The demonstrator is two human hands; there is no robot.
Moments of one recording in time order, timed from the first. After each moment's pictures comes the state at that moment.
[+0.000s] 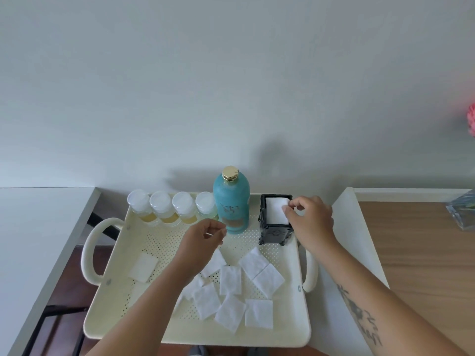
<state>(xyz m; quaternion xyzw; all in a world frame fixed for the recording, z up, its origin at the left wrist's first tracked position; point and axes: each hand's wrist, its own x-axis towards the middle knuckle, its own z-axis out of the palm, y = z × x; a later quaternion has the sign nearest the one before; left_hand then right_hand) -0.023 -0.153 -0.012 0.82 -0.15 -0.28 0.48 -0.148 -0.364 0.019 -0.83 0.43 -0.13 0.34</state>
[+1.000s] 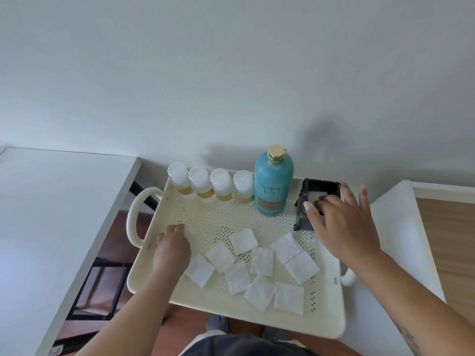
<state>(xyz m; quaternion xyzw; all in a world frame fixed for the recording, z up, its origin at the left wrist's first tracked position) 0.002 -0.032 -0.069 0.98 -0.06 -0.17 0.12 -0.150 -0.345 0.006 -0.97 0.23 0.00 0.04</state>
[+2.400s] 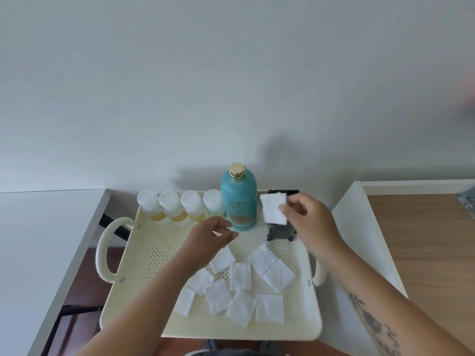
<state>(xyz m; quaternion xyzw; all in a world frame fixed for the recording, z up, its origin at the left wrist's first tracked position) -0.015 -0.145 0.002 0.84 -0.22 -0.30 0.39 -0.157 -0.336 0.040 -0.77 0.35 -0.16 0.50</state>
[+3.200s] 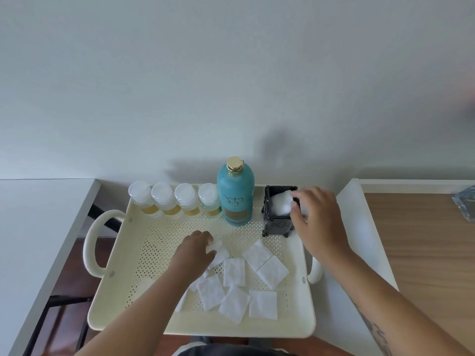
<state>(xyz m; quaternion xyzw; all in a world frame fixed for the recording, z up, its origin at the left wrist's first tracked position) -0.017 -0.123 -0.066 0.92 -0.30 -0.21 0.15 -0.167 -0.357 0.014 -0.92 0.25 -0.22 0.21</state>
